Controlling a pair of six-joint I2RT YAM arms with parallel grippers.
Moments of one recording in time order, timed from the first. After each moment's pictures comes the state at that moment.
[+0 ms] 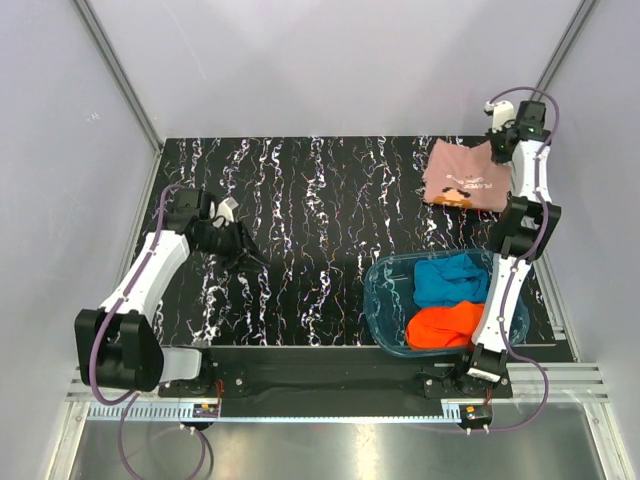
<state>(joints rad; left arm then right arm) -0.09 1.29 0.99 -0.89 0.67 -0.49 -0.26 2.57 2.53 -0.77 -0.18 -0.55</state>
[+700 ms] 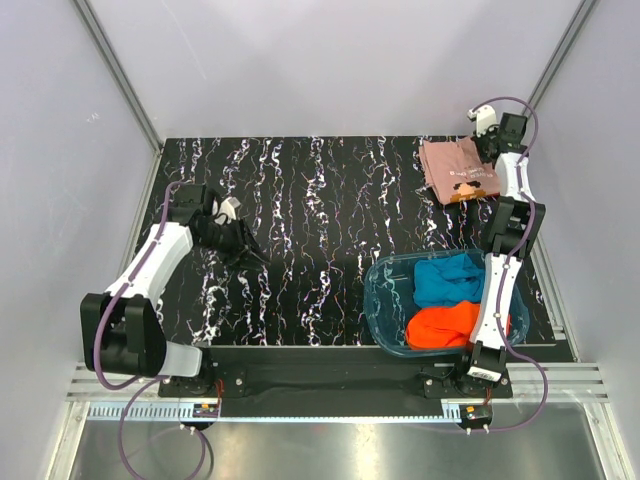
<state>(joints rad) -0.09 1.37 1.04 -0.90 0.67 -0.48 -0.25 2.72 2.52 -0.42 -0.24 -0.64</state>
